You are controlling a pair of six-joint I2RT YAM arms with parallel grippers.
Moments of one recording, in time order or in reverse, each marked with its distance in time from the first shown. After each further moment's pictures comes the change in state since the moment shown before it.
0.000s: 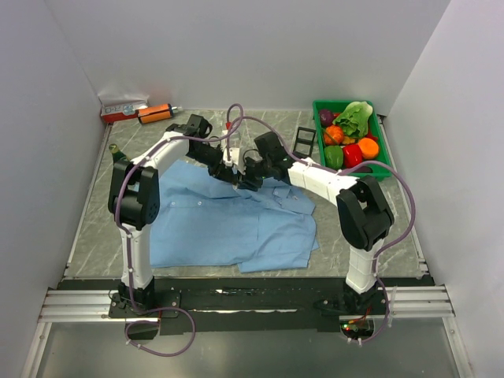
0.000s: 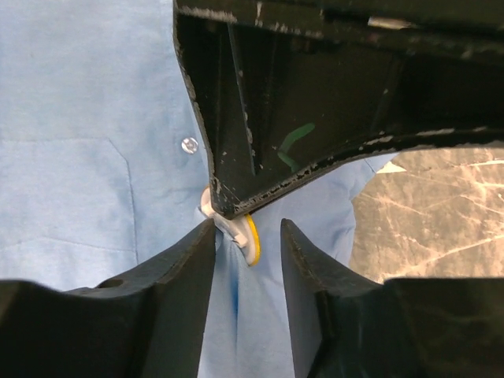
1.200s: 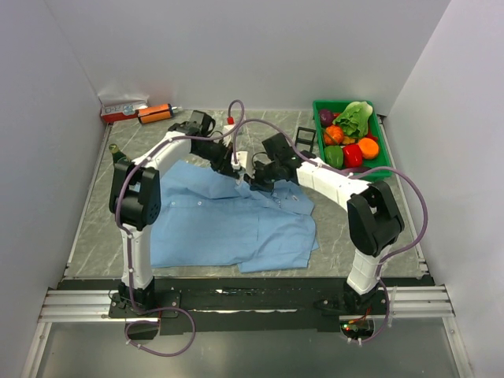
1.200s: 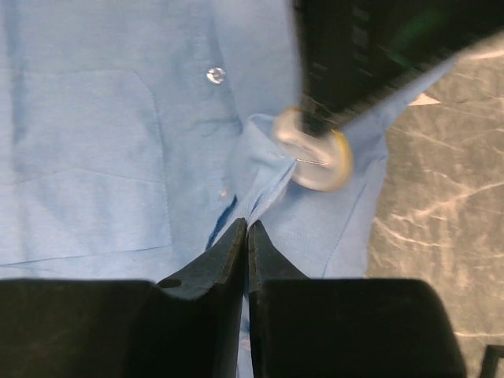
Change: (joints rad) left arm -0.014 -0.001 0.012 0.113 -0.080 -0.150; right arm -0.022 -0.084 -0.037 -0.176 0.039 -0.039
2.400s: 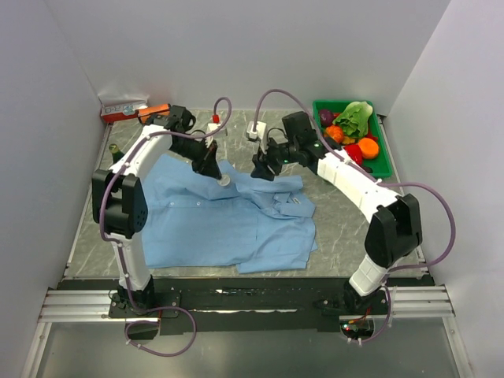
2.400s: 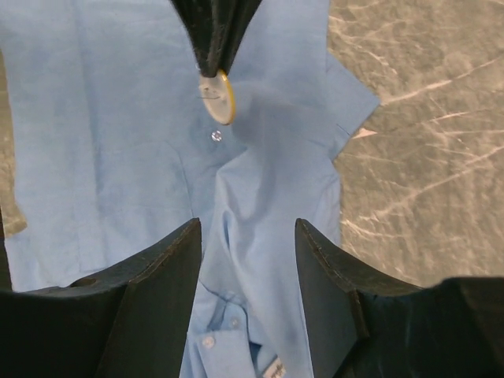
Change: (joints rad) left arm 0.085 -0.134 0.031 -0.339 0.013 0.369; right arm -0.086 -0.145 0.105 -0.059 -0.147 0.208
